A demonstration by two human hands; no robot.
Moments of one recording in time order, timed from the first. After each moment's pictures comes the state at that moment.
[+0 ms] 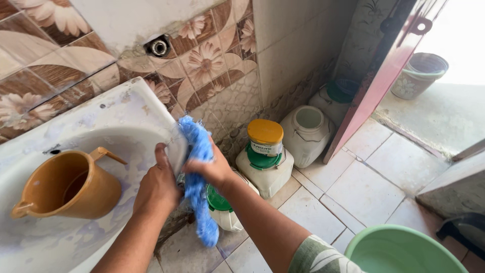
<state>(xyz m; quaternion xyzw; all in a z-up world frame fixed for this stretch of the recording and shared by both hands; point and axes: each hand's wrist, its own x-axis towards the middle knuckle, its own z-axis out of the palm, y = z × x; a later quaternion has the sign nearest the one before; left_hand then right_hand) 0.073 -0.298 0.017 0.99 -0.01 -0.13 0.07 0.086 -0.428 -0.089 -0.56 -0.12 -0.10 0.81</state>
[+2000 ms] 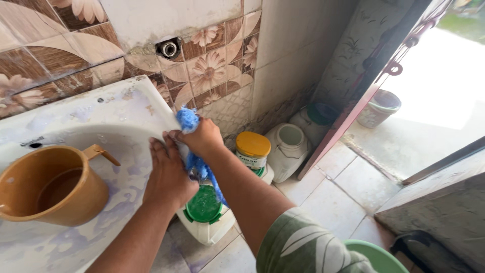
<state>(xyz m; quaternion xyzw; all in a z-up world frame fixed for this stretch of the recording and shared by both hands) 0.094 -0.291 0.018 0.98 -0.13 -0.03 0.18 0.178 -0.411 -0.029 -0.89 0.10 -0.12 0.42</state>
